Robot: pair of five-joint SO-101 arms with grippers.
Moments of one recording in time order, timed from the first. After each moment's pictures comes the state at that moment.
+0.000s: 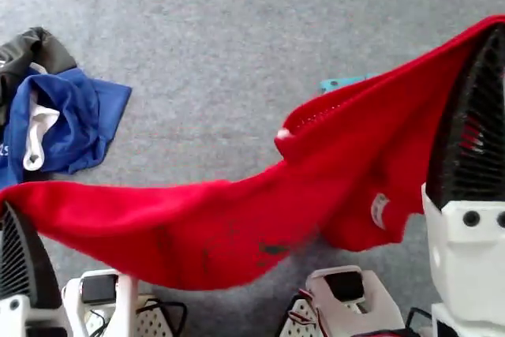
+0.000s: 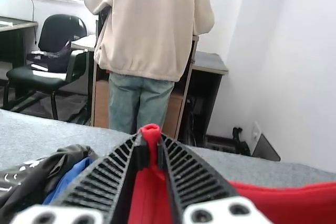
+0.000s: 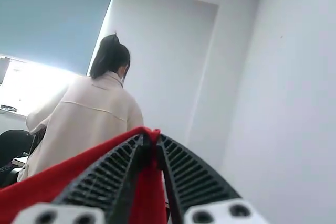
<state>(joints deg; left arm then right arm) -11.4 -70.9 -21.3 100.9 8.2 -7.6 -38.7 -54.4 71.3 16.1</state>
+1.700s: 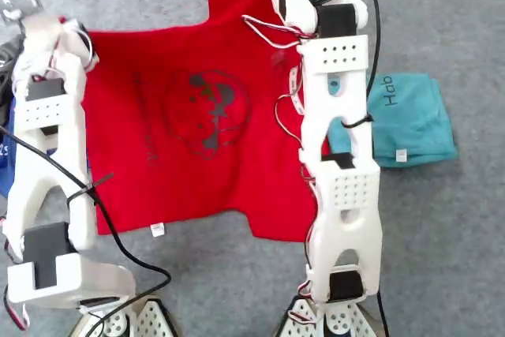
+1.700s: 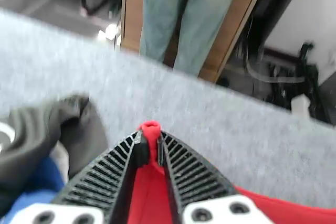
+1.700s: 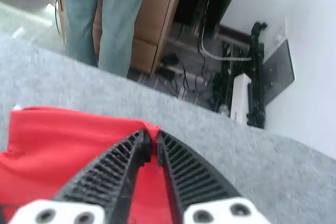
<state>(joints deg) -18.0 -2.1 12.5 17.8 10.0 -7.5 45.7 -76.2 66.2 16.1</state>
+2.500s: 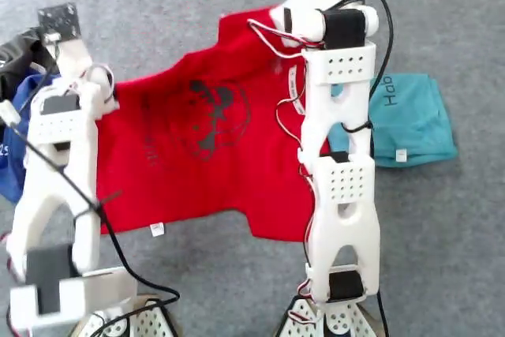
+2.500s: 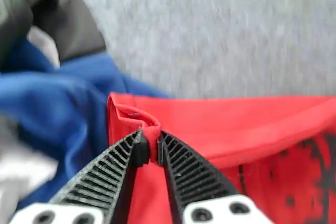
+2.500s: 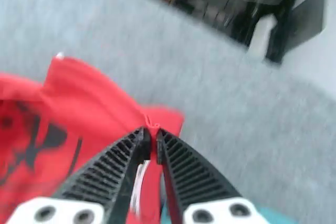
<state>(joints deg) -14.9 -13.3 28.3 39.0 1.9 -6.8 49.5 -93.3 99.0 22.9</state>
